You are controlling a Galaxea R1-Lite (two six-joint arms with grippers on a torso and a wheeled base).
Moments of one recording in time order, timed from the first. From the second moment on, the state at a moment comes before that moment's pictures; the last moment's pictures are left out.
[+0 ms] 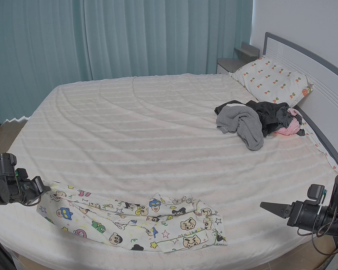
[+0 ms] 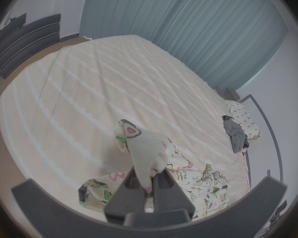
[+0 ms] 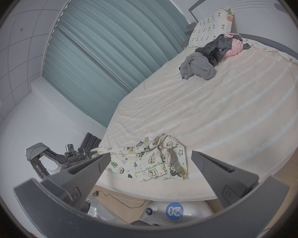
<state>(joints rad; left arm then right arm) 0.36 1.83 -0.47 -0.57 -0.37 -0.30 0.40 1.41 -0.02 -0.97 0.18 0.67</state>
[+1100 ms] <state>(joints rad) -0.78 2.02 -0.99 -0.41 0.26 -0.81 0.40 1.42 -0.02 -0.97 0.18 0.67</state>
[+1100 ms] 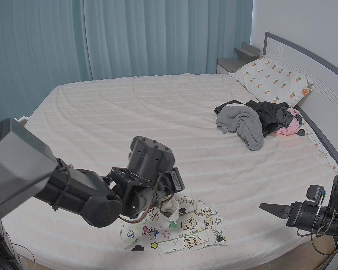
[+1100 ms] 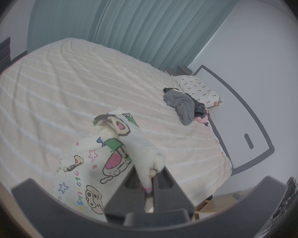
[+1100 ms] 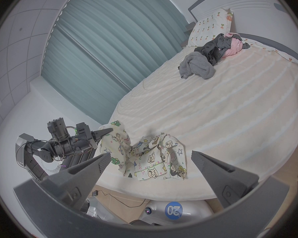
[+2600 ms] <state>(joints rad) -0.59 1.79 -0.58 -0.66 0.06 -0.92 0.41 1.47 -0.02 -0.94 0.19 0.66</state>
